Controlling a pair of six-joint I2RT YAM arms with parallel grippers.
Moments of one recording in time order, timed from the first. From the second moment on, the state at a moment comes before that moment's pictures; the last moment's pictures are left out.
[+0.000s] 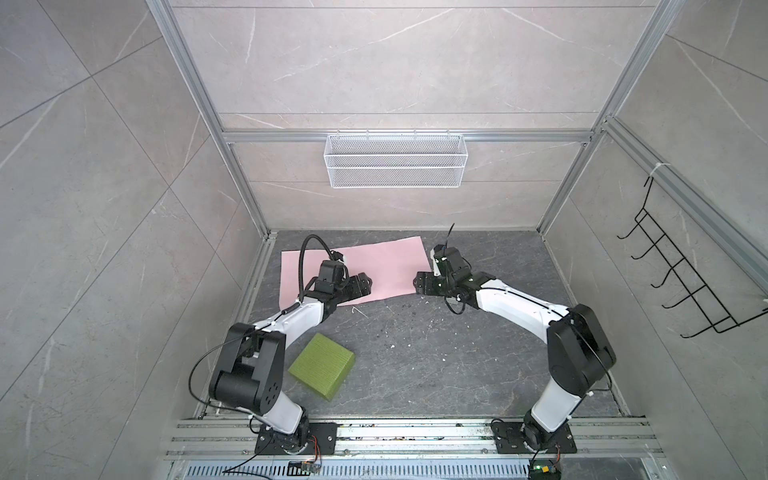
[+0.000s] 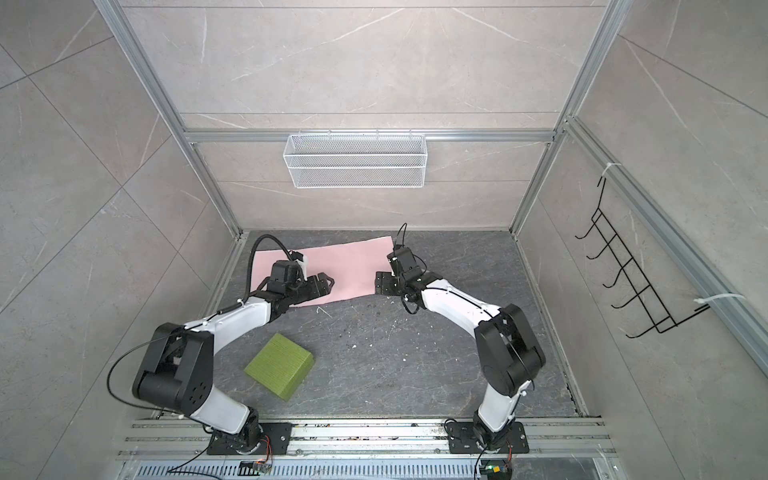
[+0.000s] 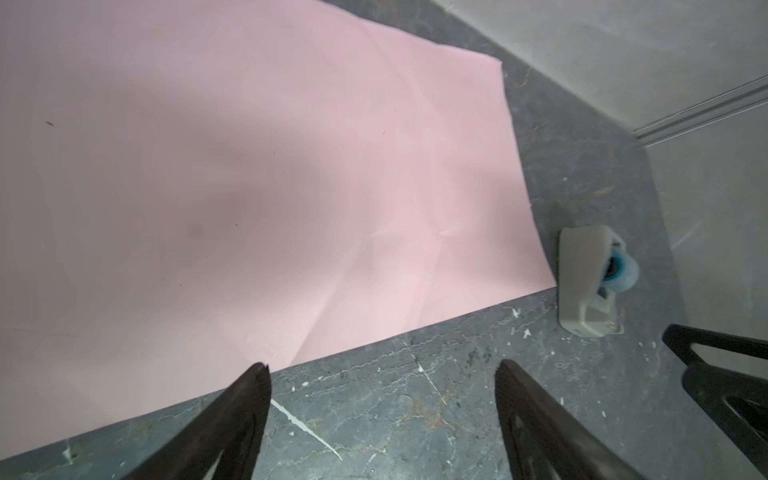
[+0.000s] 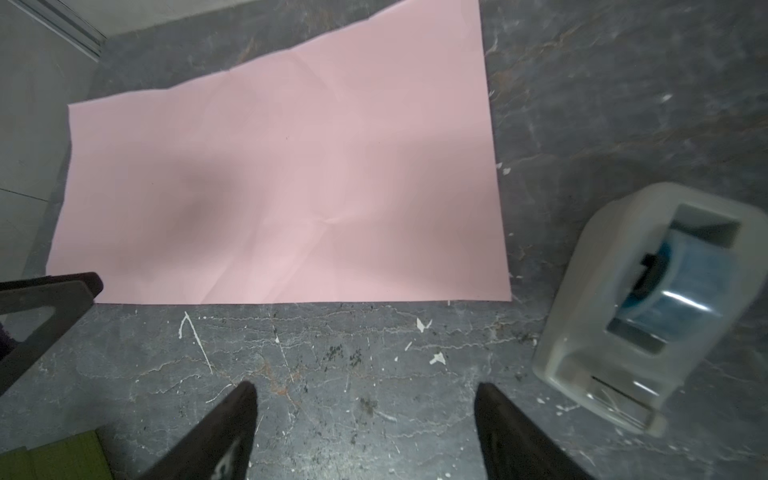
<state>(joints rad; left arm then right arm) -0.29 1.63 0.94 -0.06 0.20 -0.53 0.56 1.78 1.28 -0.32 0.00 0.49</state>
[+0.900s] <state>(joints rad) -0.31 2.00 1.26 -0.18 0.30 -0.48 0.58 1.99 1.27 -0.22 0.09 0.88</state>
